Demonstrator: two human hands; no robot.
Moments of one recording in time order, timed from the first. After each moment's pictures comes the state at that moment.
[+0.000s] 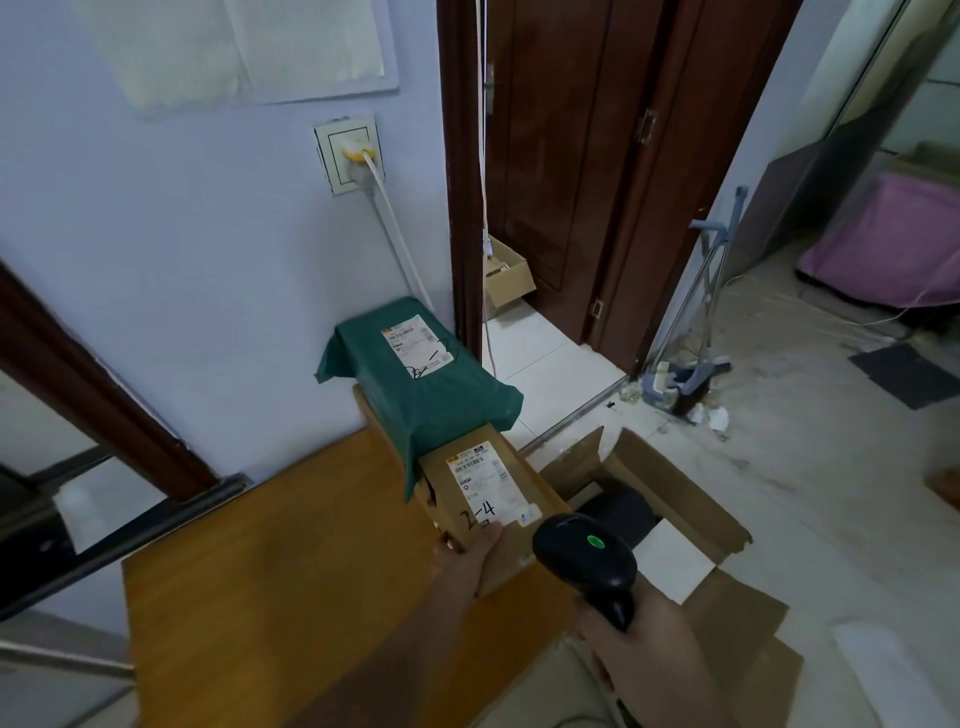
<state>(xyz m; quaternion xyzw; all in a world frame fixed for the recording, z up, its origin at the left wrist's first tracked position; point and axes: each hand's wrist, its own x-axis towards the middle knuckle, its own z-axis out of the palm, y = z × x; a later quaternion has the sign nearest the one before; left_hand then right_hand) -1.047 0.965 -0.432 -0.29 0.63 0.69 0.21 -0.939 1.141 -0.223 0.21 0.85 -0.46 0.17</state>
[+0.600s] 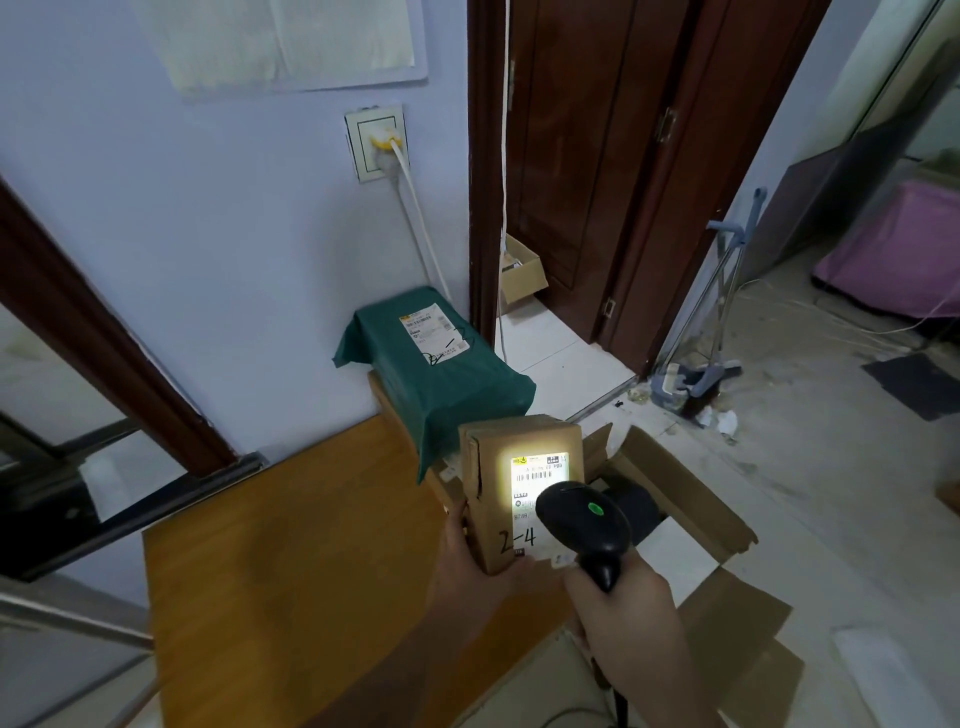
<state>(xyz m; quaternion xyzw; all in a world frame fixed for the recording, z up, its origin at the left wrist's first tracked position) -0.996 0.960 -0.406 -0.11 0.78 0.61 0.10 -0.936 1.120 -0.221 0.19 0.84 -0.48 0.14</state>
